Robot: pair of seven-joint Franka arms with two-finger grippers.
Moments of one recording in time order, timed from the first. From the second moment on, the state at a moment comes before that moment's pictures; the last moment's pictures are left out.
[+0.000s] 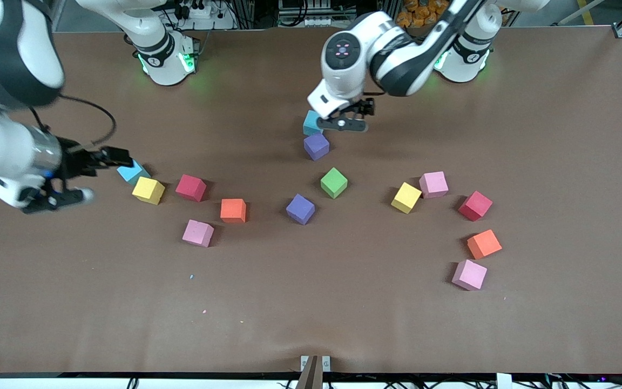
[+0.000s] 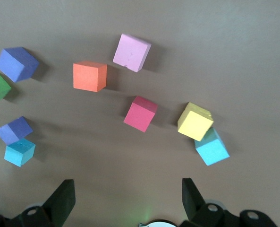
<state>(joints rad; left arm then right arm) -0.47 0.27 -0.50 -1.99 -0.02 2.02 -0.81 0.09 0.30 0.02 -1.47 0.17 1.45 -0.07</state>
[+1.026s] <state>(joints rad) -0.61 0.50 -0.50 -2.02 0.03 2.33 -0.89 0.32 0.53 0.02 -1.59 0.11 1.92 0.05</state>
